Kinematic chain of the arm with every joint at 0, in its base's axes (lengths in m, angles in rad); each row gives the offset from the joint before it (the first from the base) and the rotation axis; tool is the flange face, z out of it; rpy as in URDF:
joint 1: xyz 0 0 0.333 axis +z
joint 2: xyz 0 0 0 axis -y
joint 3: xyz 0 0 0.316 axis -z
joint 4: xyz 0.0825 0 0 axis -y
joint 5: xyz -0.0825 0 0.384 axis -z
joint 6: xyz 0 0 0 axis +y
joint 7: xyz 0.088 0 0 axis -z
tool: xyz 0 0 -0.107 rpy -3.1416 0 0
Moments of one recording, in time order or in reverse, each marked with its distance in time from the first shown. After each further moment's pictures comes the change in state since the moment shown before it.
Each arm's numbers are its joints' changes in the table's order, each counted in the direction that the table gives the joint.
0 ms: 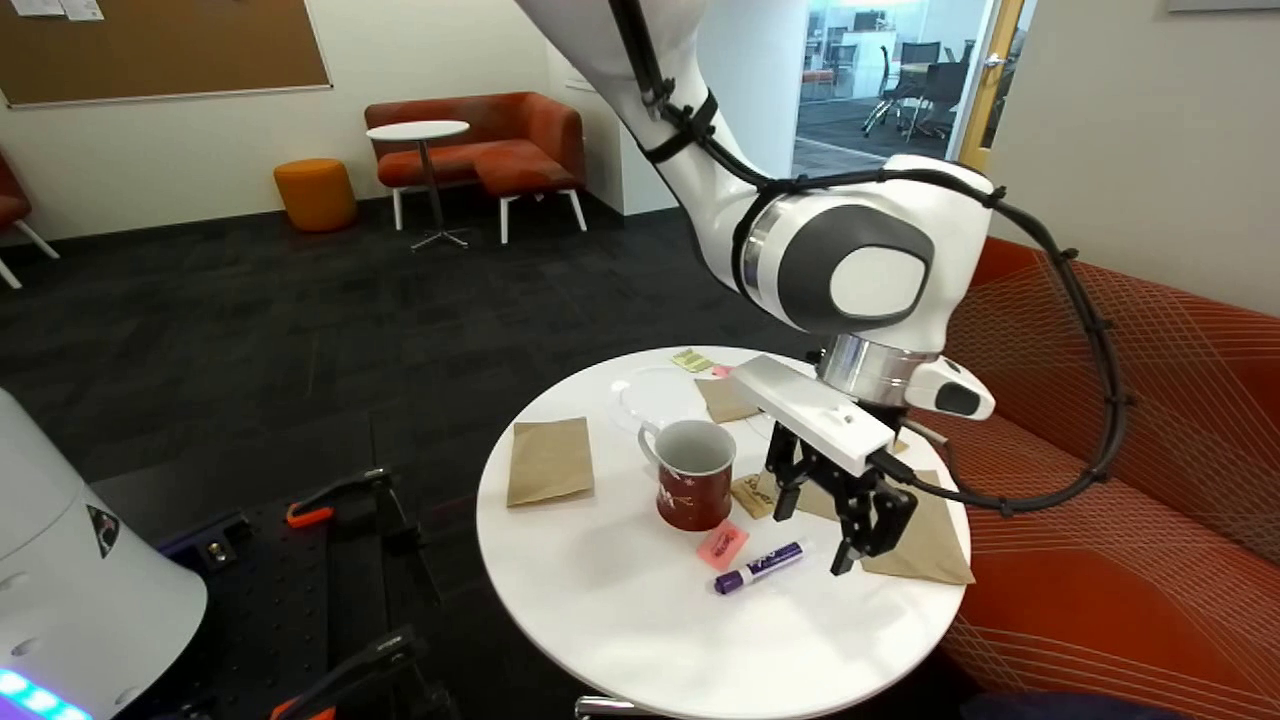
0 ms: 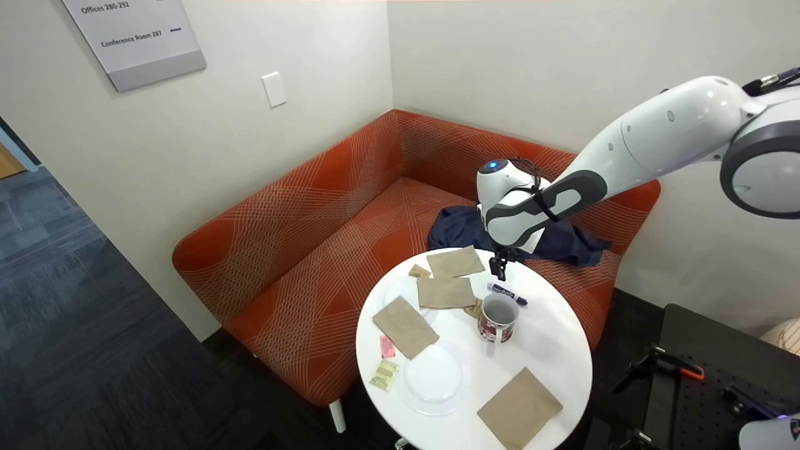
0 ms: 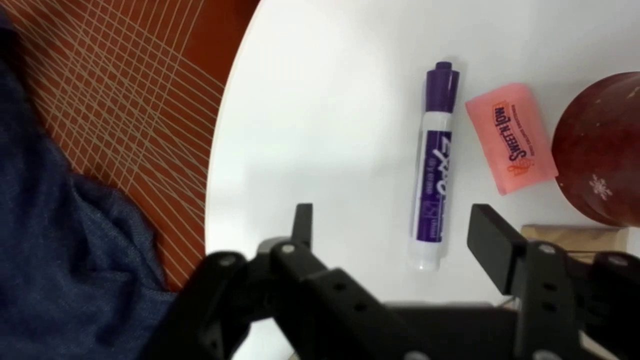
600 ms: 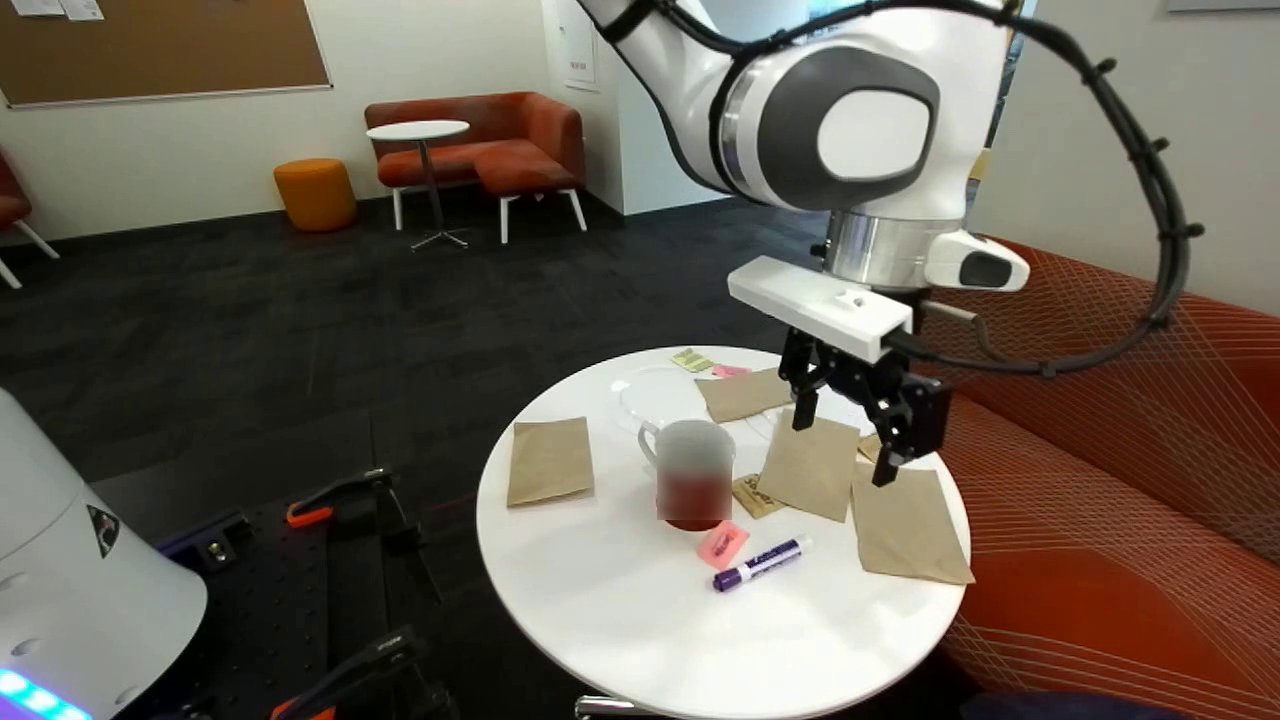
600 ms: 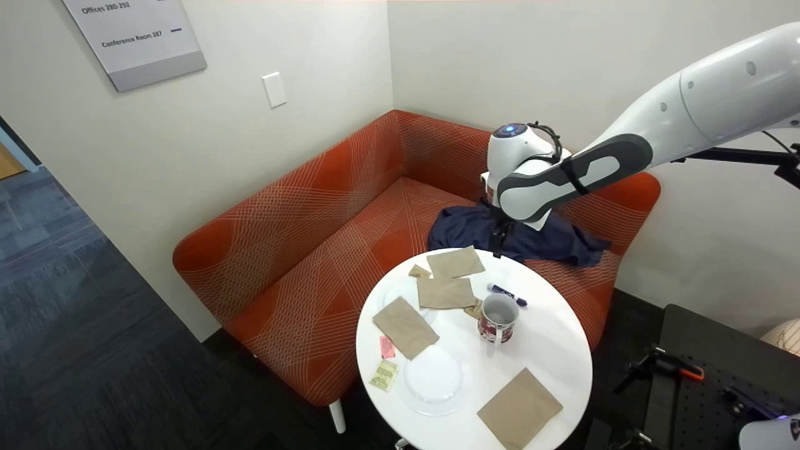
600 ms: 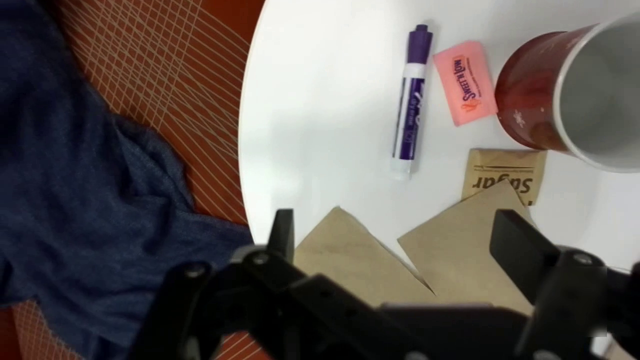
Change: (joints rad) arm 0.007 0.223 -0.010 -0.120 -0.003 -0.043 -0.001
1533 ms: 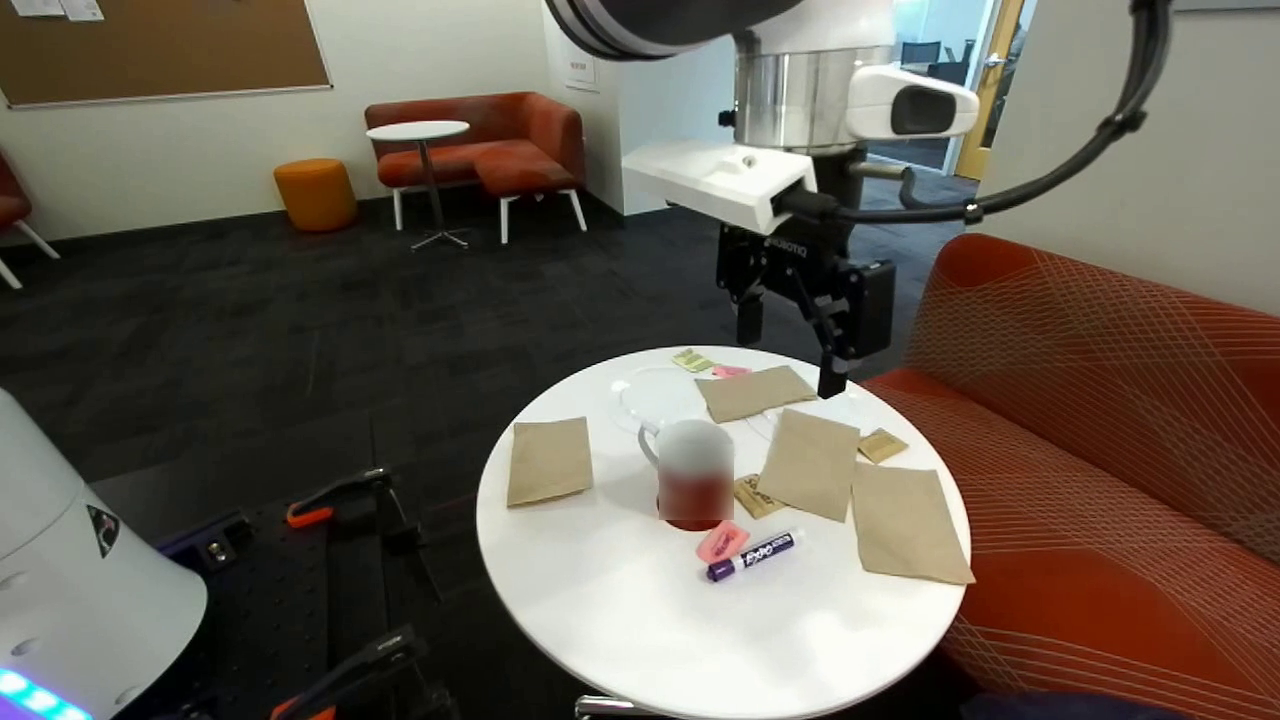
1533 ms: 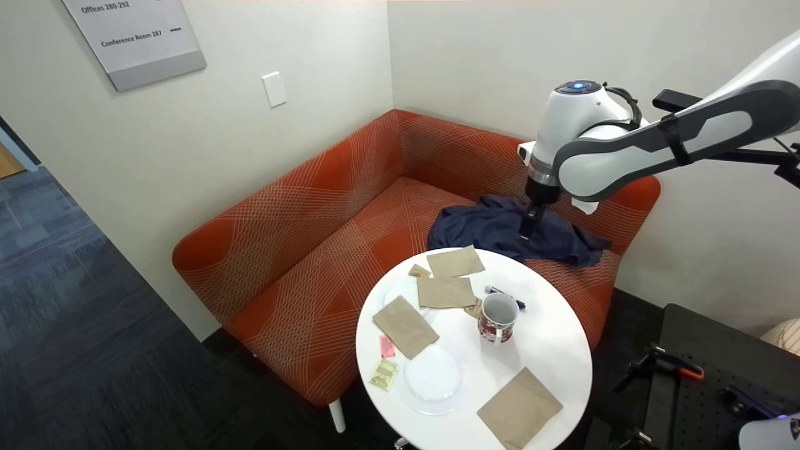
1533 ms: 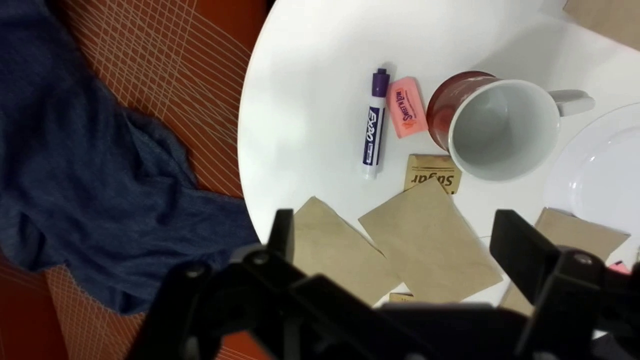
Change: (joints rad) arm -0.002 0.386 0.003 -0.322 -0.049 -0.047 -0.045
